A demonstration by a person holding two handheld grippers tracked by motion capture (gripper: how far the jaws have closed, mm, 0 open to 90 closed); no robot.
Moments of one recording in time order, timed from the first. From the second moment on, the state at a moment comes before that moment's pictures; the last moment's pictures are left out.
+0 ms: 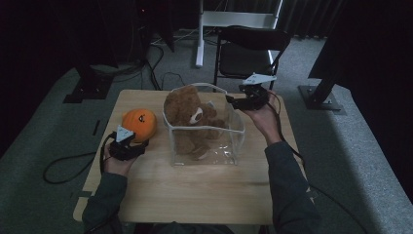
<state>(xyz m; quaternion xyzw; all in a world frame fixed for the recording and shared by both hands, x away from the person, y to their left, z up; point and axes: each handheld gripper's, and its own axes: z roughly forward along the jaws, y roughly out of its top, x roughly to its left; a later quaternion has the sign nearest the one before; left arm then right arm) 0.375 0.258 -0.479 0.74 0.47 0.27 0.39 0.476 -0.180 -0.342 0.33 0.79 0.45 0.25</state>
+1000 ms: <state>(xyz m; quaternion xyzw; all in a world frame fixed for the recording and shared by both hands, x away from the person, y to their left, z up) 0.411 0.243 -0.475 0.74 0.49 0.31 0.34 0.470 -0.250 -0.407 0.43 0.75 0.44 0.24</state>
